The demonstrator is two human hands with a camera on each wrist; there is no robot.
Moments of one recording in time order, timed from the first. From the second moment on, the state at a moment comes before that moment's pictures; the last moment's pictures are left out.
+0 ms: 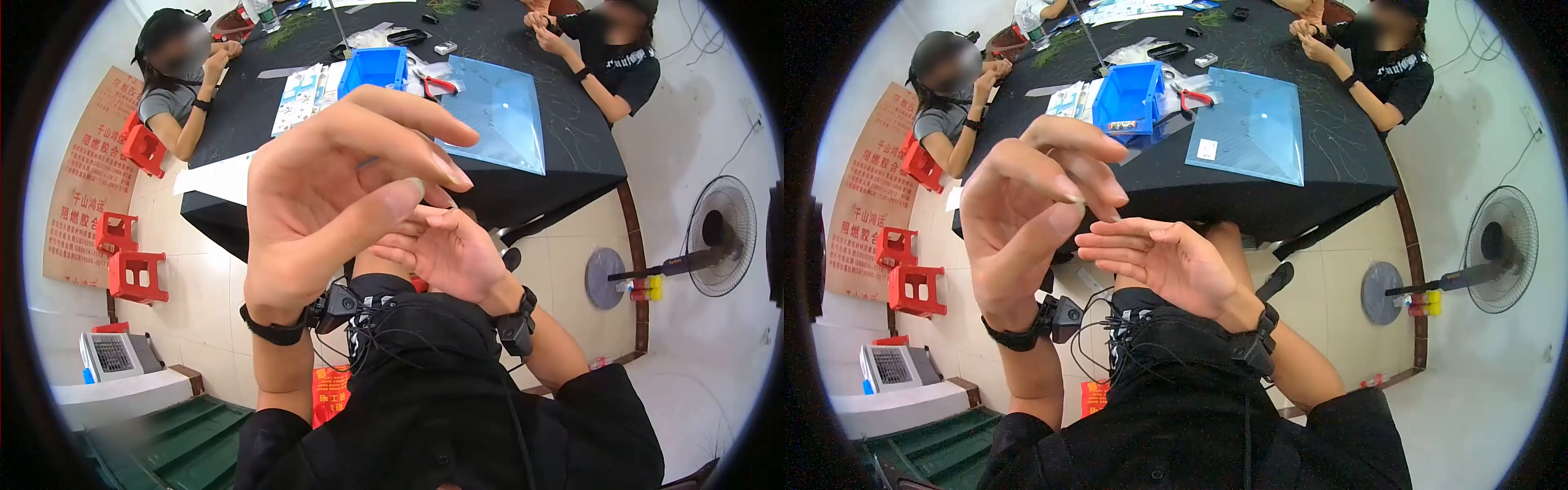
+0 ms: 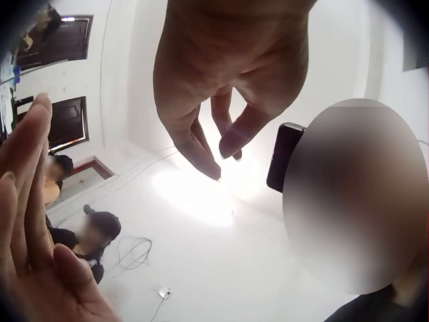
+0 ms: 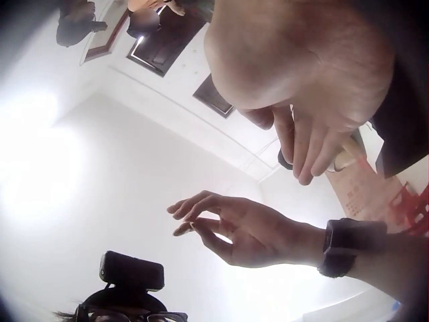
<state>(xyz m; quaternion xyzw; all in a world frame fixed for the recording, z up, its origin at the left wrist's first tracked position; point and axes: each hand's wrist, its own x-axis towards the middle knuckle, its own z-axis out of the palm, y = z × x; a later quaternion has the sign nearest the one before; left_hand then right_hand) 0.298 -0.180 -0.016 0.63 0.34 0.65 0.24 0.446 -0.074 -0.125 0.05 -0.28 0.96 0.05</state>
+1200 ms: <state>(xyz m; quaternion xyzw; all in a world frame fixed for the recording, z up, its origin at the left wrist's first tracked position) 0.296 -0.169 -0.018 0.63 0.33 0.65 0.24 0.458 -0.060 -0.137 0.07 -0.31 0.95 -0.04</state>
